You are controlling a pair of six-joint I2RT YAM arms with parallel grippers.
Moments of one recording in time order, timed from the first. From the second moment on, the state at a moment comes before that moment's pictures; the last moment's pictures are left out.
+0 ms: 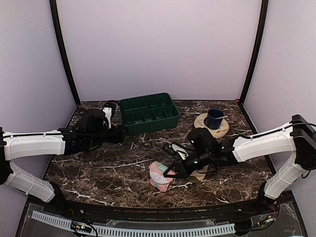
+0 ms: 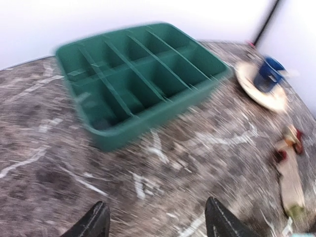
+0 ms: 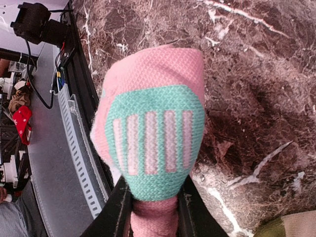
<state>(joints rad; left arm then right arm) -0.77 1.27 0.73 0.00 -0.23 -0.36 1.01 1.53 0.77 0.01 -0.47 0.43</state>
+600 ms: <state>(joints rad) -0.42 1.69 1.15 -0.11 -0.15 -0.37 0.94 1.52 0.96 0.00 -0.38 0.40</state>
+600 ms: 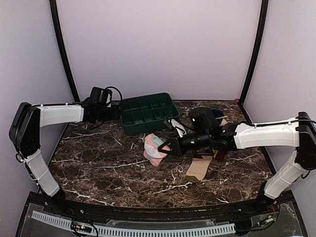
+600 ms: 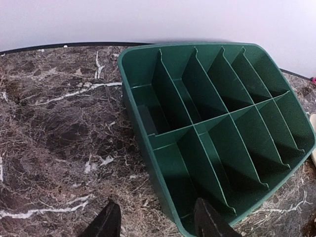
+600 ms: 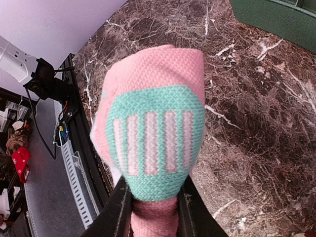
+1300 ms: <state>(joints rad) -0.38 1.96 1.42 -0.34 0.03 -0.38 0.92 1.56 1.03 -0.07 -0.31 0.34</state>
